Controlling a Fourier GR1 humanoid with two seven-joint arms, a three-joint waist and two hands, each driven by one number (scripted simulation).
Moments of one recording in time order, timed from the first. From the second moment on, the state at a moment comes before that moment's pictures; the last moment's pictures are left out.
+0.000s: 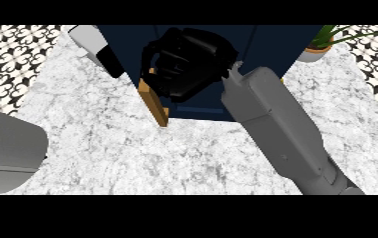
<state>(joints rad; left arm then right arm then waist) 0.84 0.75 0.40 -1.84 1.00 -0.56 -0.53 -0.96 -0.06 0.29 -1.18 -0.82 0.34 0.43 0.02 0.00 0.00</state>
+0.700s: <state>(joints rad) 0.78 0.69 0.39 -1.83 0.95 -0.58 -0.48 -1.03 -0.03 0.27 -1.08 -0.66 0.34 0.30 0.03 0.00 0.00</state>
